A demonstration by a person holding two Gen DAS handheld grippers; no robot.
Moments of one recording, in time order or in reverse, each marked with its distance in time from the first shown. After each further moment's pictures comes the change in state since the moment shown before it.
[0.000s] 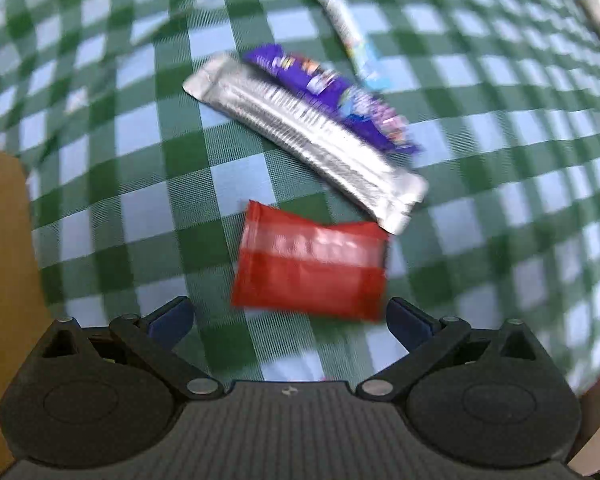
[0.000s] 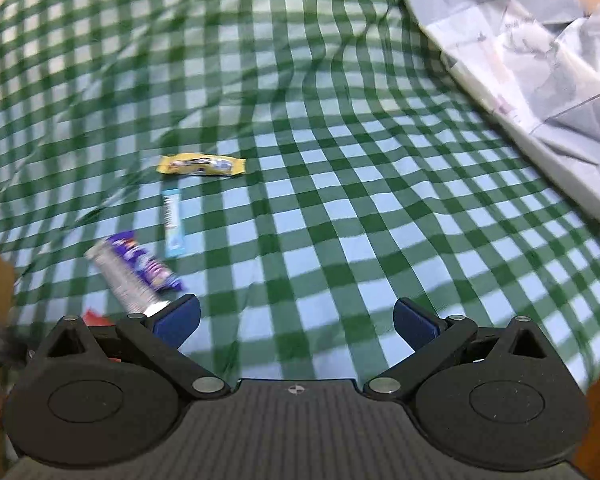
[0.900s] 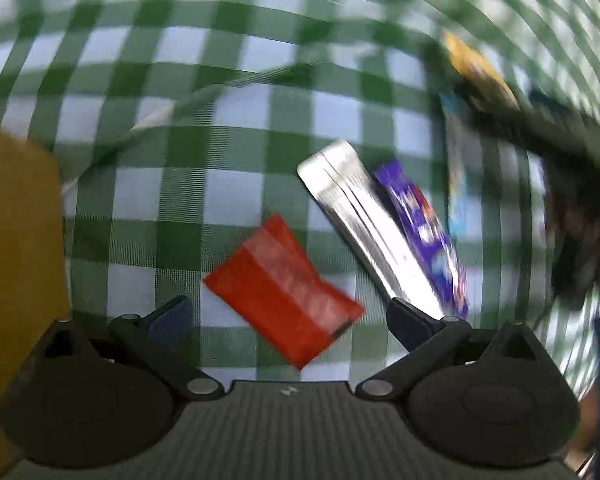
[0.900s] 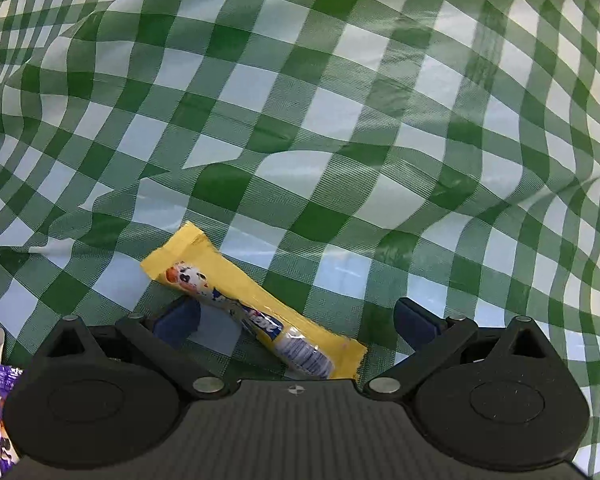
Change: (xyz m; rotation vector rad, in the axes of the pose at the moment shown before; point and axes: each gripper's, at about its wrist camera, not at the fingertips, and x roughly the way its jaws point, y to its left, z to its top) left arm 0.006 0.116 0.055 -0.359 0.044 -0.170; right arm 0.247 0.105 0.135 -0.537 -0.046 0.203
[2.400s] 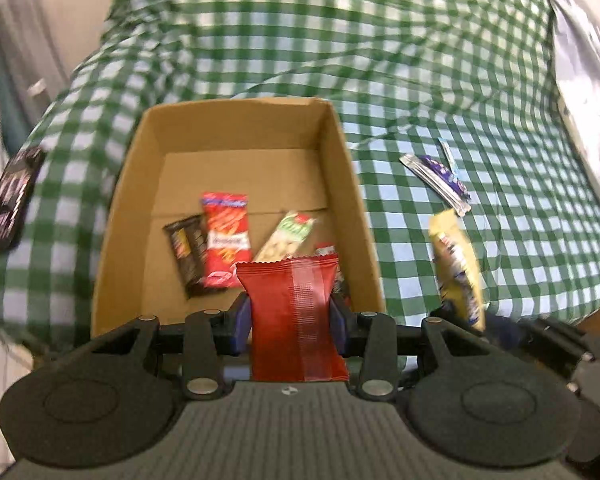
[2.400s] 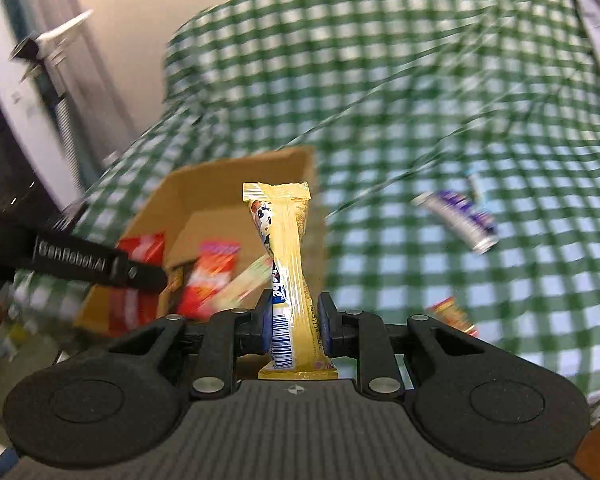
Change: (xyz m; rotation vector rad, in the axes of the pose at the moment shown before) left arm -0.275 0.145 -0.333 0.120 -0.494 0.153; right arm -0.452 0.279 -0.099 0.343 -0.062 0.313
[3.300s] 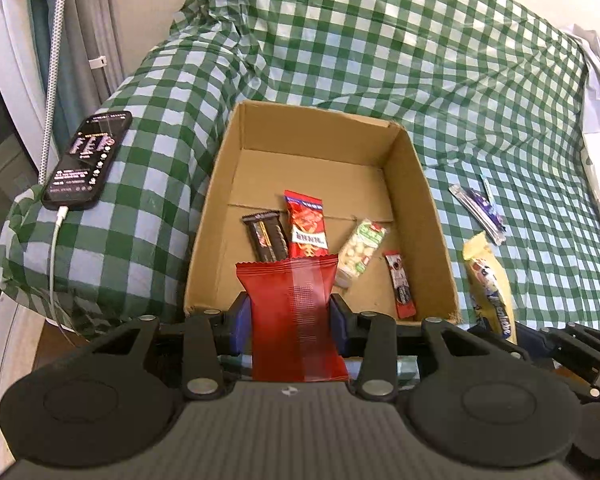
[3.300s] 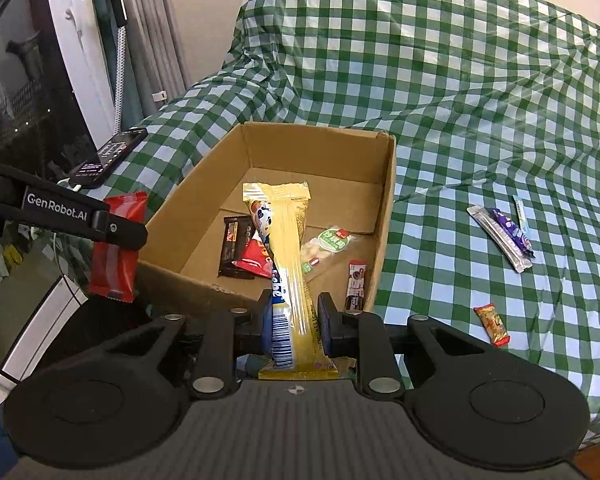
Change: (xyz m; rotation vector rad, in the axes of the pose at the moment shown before) left arm -0.034 0.093 -0.024 -0.116 -0.069 0.032; right arm 0.000 0.093 -0.016 -0.218 0.059 -0.022
